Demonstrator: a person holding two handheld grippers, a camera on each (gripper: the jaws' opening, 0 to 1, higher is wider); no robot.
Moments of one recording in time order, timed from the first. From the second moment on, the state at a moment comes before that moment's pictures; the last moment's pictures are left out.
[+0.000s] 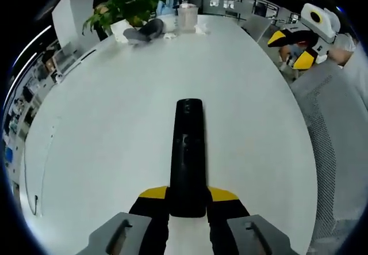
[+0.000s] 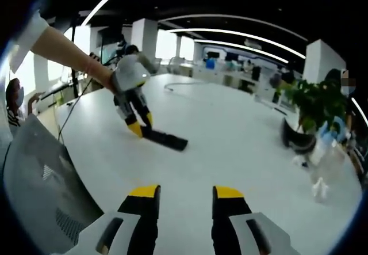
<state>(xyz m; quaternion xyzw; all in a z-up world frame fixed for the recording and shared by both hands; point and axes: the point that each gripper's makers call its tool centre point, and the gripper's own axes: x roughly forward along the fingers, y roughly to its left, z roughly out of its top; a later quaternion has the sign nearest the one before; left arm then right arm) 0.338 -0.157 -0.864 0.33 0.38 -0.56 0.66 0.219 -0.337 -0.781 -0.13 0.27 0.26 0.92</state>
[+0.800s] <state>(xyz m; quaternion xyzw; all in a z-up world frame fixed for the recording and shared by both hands) 0.325 -0.156 -0.864 0.34 0.38 -0.56 0.65 0.217 -0.337 -0.785 -0.14 0.28 0.27 0.91</state>
